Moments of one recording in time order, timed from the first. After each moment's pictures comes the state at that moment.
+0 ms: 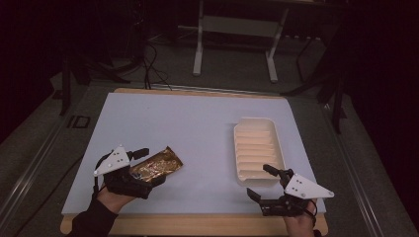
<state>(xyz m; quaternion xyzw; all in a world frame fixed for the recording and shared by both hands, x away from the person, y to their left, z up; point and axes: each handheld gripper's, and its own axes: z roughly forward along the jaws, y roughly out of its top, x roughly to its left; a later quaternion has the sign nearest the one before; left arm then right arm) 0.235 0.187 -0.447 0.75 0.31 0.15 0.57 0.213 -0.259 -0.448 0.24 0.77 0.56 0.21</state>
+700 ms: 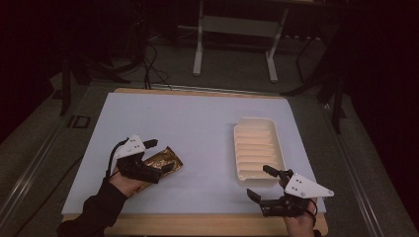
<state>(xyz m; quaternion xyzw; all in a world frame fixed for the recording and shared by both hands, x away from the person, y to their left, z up) 0.279 0.173 -0.457 0.78 0.31 0.15 0.53 0.213 -0.259 -0.447 0.24 0.77 0.55 0.20</state>
